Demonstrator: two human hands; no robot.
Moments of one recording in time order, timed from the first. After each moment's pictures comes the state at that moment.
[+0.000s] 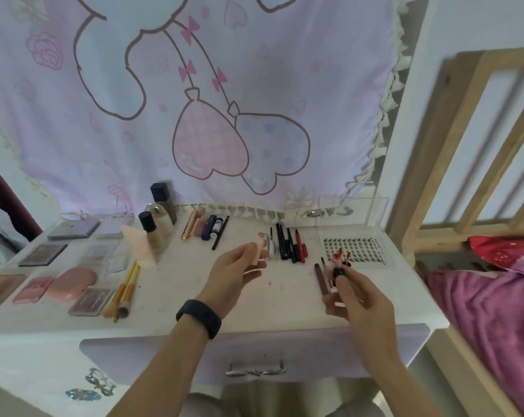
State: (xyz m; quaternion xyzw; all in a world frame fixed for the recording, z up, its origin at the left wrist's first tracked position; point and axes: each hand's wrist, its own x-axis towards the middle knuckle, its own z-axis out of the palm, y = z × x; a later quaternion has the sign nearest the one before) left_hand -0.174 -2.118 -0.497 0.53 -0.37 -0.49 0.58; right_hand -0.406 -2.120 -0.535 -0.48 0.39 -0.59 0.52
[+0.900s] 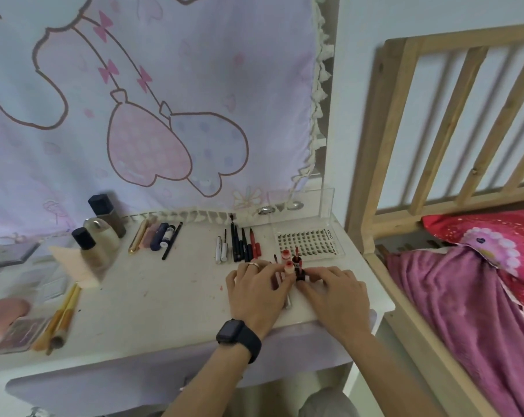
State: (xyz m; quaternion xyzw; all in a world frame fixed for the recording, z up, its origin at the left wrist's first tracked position) left_hand -0.305 -2.148 -0.541 0.72 -0.62 -0.03 0.30; right_hand -0.461 -2.173 -0.565 -0.70 0.62 -0.34 0.12
